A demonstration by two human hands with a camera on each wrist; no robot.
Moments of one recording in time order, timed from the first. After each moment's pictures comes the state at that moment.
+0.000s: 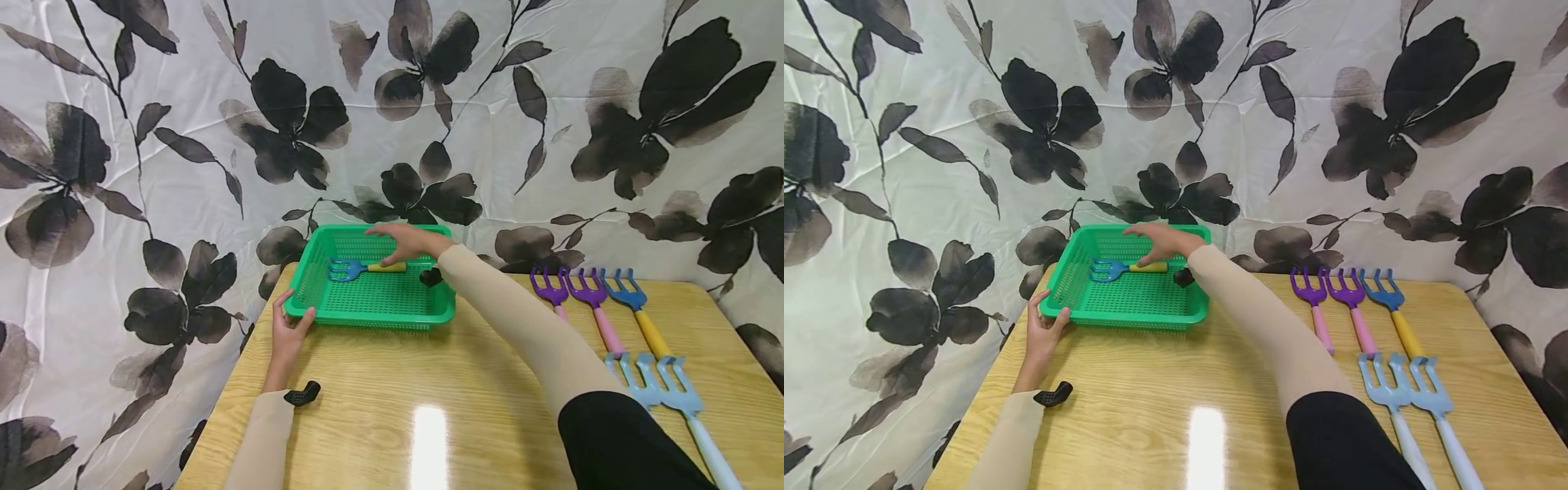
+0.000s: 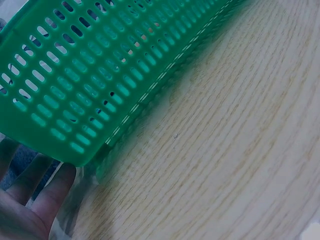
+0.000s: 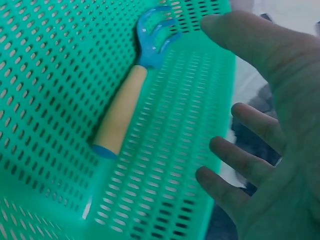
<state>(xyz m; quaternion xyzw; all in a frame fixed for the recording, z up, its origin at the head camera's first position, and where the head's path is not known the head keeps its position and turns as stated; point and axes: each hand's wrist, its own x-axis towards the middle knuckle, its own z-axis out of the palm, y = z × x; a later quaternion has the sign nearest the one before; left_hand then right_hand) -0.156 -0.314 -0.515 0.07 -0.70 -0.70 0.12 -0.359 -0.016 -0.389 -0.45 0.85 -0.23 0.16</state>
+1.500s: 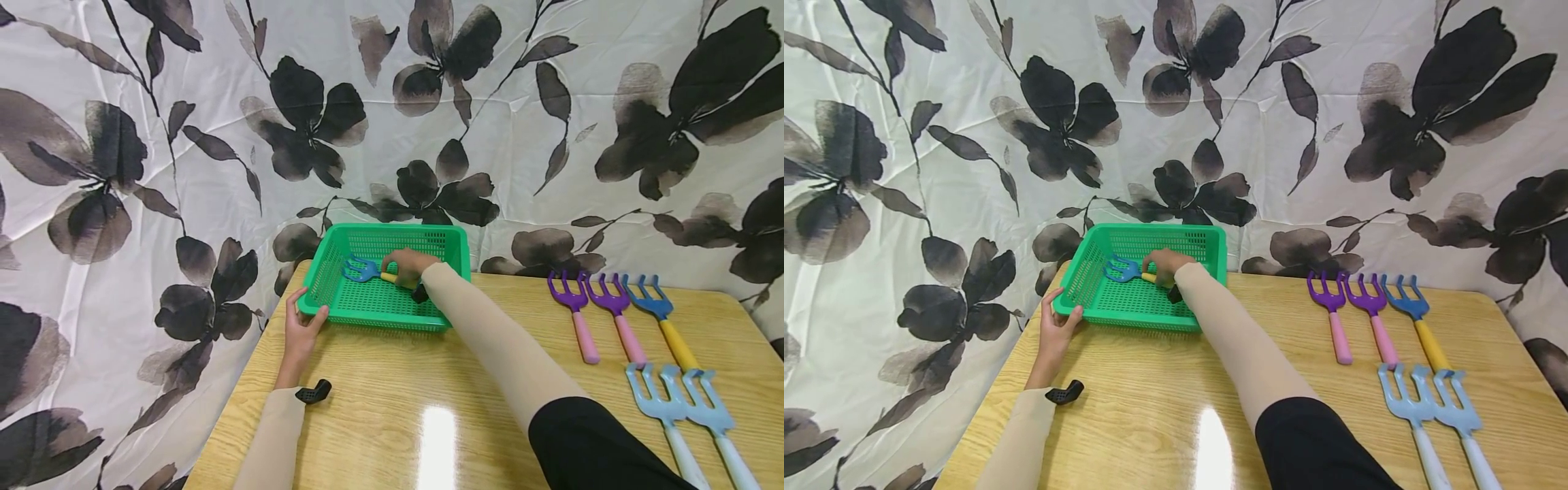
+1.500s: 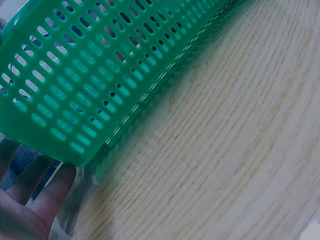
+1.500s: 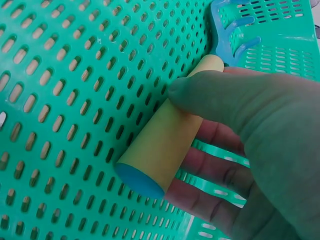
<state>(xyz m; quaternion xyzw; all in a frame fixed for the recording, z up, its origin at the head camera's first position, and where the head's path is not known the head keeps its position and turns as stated) -0.145 -0.308 -0.494 0.05 -0.72 -0.69 0.12 -0.358 -0.056 -0.459 -0.33 0.89 -0.17 0.25</state>
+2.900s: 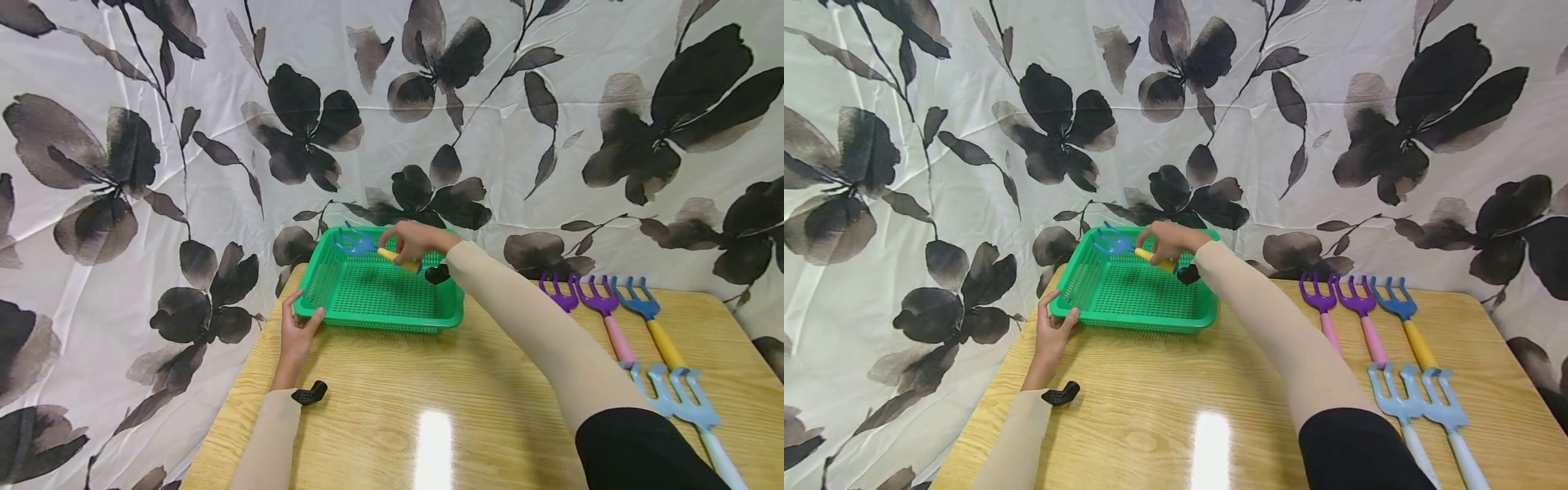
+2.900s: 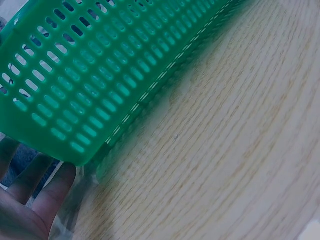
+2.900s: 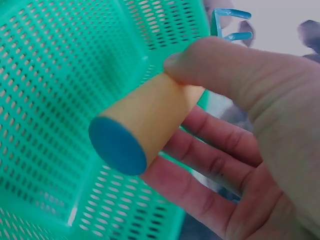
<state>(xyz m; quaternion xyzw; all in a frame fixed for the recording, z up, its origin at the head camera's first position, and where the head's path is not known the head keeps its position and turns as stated) -0.155 -0.310 -0.518 0.07 -0.71 -0.69 0.14 -0.350 -0.016 -0.363 -0.40 0.85 -0.24 0.25</state>
